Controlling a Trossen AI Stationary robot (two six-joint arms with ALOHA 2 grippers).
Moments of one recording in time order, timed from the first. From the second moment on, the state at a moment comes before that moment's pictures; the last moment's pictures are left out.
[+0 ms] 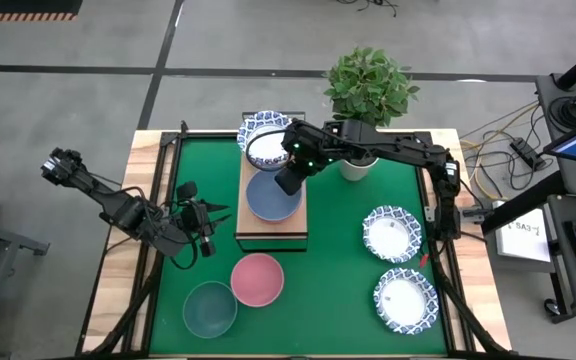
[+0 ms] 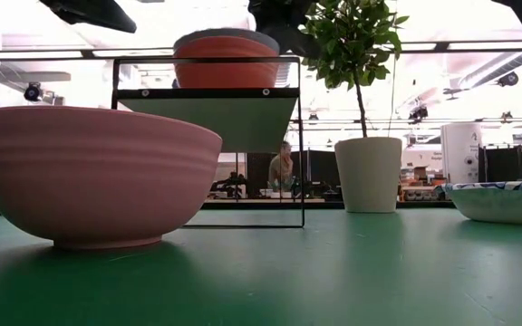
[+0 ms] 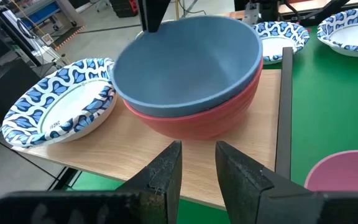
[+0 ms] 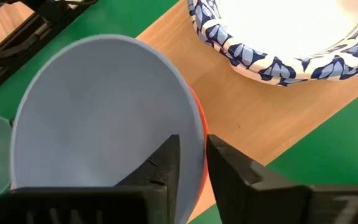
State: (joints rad) left arm -0.56 0.94 0.84 -0.61 -0.91 -0.33; right arm -0.19 1.94 2.13 -1.13 0.00 0.50
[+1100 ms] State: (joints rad) left arm -0.57 1.09 0.91 -0.49 -0.61 -0.47; right arm 0.35 1.74 2.02 -1.13 0.38 0.19
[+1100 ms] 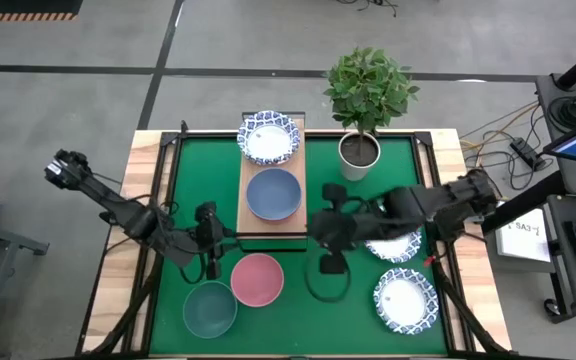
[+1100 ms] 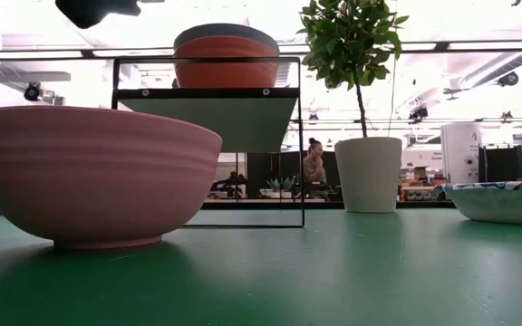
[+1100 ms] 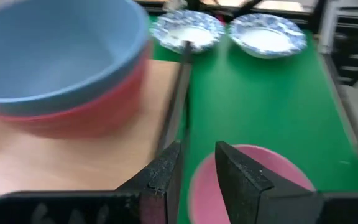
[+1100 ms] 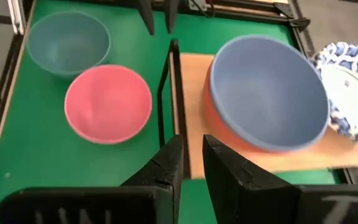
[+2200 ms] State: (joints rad) left arm -0.83 1.74 1.44 -0.98 -0.03 -1.09; right arm 0.55 1.04 0.74 0.01 0.41 0.05
